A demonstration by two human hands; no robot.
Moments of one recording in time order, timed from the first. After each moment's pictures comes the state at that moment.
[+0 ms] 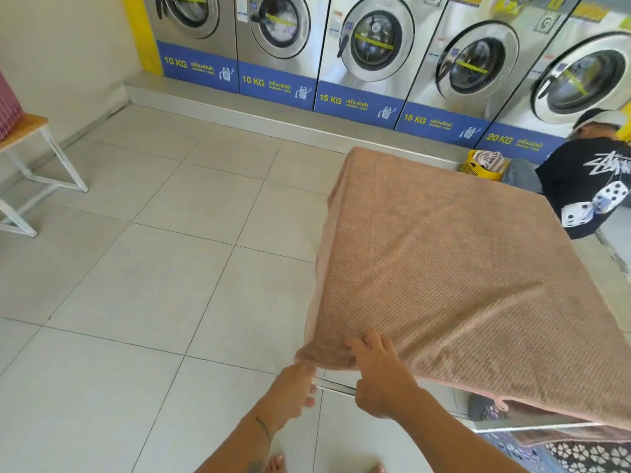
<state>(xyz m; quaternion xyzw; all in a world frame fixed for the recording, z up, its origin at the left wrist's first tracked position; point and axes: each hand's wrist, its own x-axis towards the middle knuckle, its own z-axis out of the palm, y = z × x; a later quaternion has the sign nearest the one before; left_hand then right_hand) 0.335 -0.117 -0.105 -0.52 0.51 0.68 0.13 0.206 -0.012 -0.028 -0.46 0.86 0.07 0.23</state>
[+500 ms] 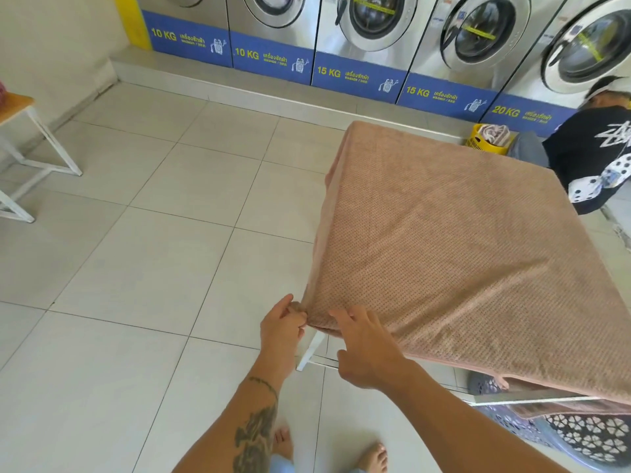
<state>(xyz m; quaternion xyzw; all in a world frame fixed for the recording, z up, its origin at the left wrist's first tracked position) 0.315 -0.145 -0.081 -0.52 0.33 0.76 -0.21 0.218 -0.032 -0.019 -0.48 0.84 0.01 0.23</state>
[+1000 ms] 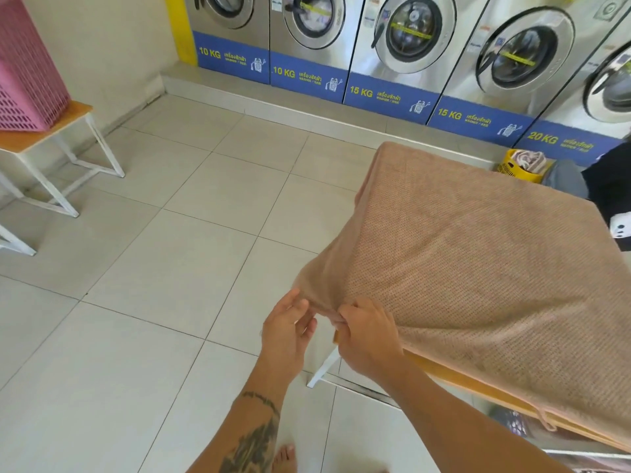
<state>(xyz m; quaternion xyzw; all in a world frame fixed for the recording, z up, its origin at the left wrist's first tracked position) 0.328 -0.167 -0.053 -0.44 0.18 0.83 -0.31 0.212 -0.078 -0.020 -0.51 0.84 -0.09 0.14</state>
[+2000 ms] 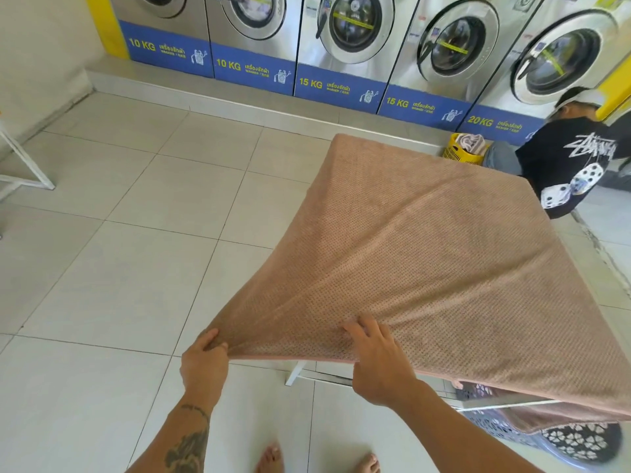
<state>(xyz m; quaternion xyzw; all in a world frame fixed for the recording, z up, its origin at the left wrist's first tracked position) 0.385 -0.201 -0.129 -0.67 0.46 0.55 -0.20 0.190 -0.013 -0.033 -0.44 0.88 -0.02 0.21</state>
